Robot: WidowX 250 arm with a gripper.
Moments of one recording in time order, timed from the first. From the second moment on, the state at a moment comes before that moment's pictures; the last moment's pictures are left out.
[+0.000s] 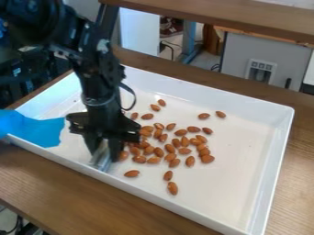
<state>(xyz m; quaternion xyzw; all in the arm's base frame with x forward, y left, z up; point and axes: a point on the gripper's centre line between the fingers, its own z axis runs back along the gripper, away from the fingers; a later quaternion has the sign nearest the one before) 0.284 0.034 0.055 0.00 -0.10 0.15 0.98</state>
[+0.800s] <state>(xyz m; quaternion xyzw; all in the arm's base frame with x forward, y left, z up) 0.338 -0.036 0.061 -0.04 -0.07 0.27 0.96</state>
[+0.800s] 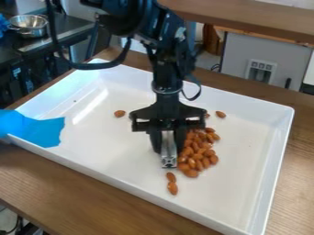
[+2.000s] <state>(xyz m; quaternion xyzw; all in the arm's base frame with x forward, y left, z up) 0.399 -0.135 0.104 -0.10 -0.09 0.35 0.93</state>
